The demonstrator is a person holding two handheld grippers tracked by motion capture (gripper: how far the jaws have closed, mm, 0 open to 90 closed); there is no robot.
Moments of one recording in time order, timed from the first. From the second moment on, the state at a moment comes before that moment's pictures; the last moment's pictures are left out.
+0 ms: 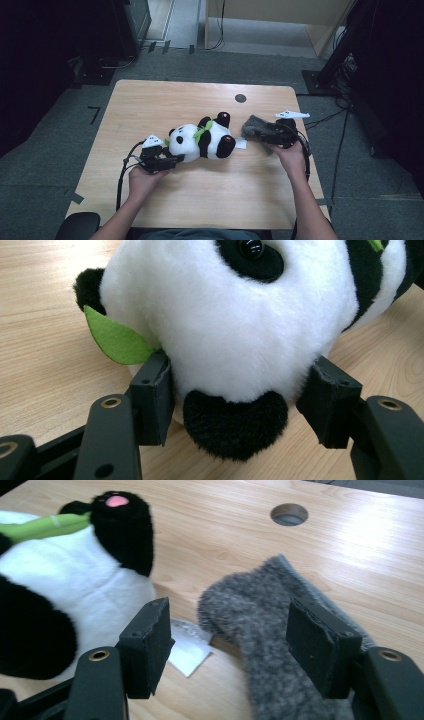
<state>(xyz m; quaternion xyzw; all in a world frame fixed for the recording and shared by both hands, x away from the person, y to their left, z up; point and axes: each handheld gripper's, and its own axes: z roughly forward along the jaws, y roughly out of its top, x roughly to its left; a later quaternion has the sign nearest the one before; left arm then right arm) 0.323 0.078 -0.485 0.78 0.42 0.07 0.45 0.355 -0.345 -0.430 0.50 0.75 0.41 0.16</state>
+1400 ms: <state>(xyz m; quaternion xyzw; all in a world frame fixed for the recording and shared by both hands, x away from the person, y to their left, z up) 0.328 0.080 -0.482 0.79 0.42 0.05 0.45 0.328 -0.259 -0.428 0.37 0.81 0.45 0.08</state>
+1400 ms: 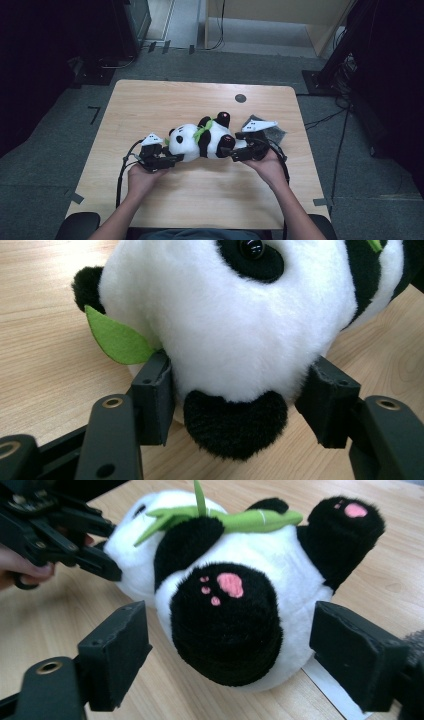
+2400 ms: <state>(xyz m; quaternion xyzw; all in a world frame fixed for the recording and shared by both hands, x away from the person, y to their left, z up) 0.349 0.079 -0.464 0.79 0.43 0.01 0.45 0.347 -0.240 -0.446 0.37 0.82 0.42 0.10</state>
